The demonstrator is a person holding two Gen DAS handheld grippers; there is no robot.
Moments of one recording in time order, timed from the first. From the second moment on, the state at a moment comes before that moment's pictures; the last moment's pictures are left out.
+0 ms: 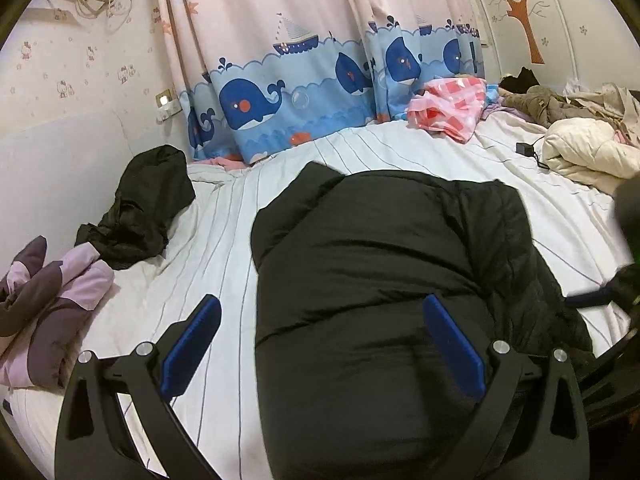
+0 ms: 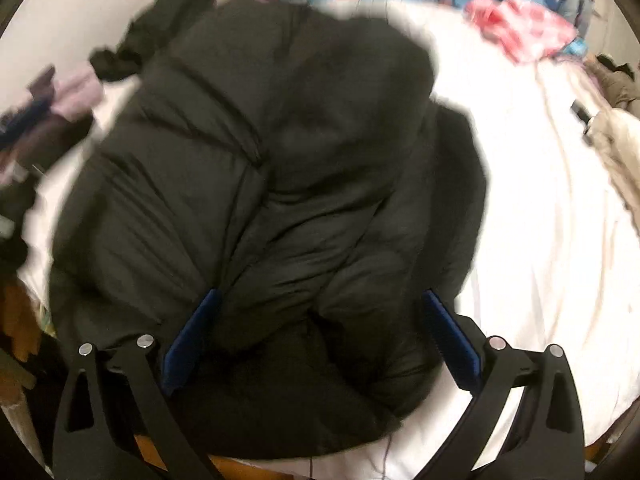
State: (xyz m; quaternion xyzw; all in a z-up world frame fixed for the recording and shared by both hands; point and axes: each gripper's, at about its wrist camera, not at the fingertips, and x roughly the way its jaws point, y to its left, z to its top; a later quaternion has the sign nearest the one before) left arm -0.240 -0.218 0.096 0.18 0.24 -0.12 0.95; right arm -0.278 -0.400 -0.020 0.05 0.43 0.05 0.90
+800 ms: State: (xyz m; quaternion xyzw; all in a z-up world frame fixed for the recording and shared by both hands) left arm -0.172 -0.198 0.108 0.13 0.36 -0.06 0.92; right arm -0.117 -0.421 0.010 0.05 0.43 0.00 0.90
